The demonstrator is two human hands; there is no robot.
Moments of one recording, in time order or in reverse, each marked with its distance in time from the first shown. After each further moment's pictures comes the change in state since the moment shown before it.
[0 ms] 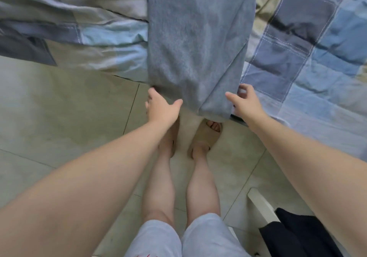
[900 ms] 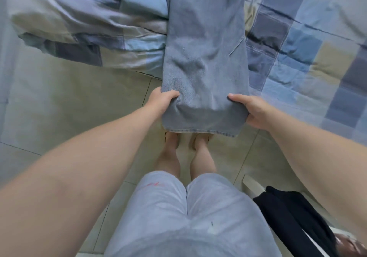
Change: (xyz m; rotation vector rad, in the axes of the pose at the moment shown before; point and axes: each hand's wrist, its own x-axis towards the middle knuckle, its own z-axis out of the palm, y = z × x) left_hand -0.093 0.002 -0.140 -0.402 -0.384 -0.042; right_hand -0.167 -0.054 -0.031 0.267 -0.221 0.224
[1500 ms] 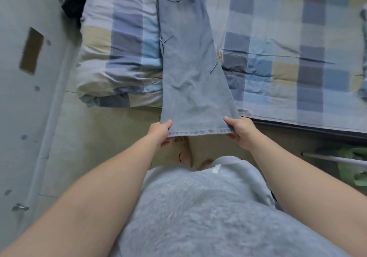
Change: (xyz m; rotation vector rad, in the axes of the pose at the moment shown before) left_hand -0.159 -0.004 -0.071 0.079 0.016 -0.032; right_hand -0.184 0.052 0.073 0.289 0.238 -0.185
